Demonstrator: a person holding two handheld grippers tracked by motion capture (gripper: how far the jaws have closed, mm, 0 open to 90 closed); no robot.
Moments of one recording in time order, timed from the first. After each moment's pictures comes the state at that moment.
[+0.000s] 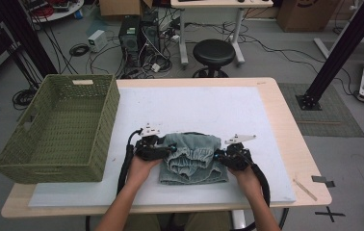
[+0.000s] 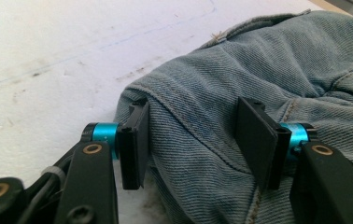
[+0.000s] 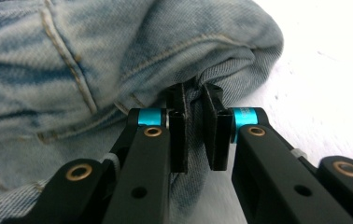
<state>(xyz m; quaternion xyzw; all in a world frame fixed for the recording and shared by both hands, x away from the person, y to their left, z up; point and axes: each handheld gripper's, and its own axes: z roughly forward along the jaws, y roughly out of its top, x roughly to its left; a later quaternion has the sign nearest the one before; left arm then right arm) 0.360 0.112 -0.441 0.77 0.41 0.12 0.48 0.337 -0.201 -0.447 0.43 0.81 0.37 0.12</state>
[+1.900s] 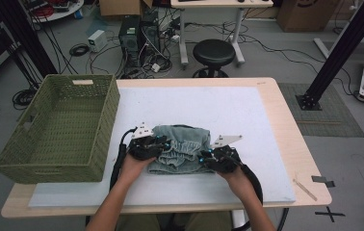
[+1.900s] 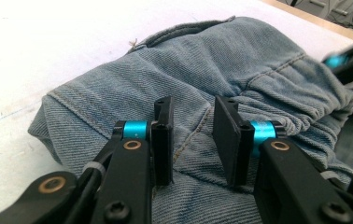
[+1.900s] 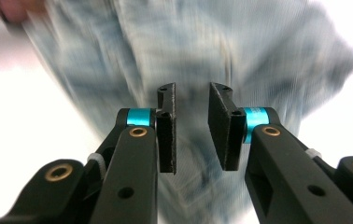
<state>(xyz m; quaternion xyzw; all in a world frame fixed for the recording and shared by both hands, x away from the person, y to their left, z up) 0.359 0.130 -0.439 0.77 0.35 0.13 0.51 0.323 -0.164 -0.430 0.33 0.85 0.39 0.11</state>
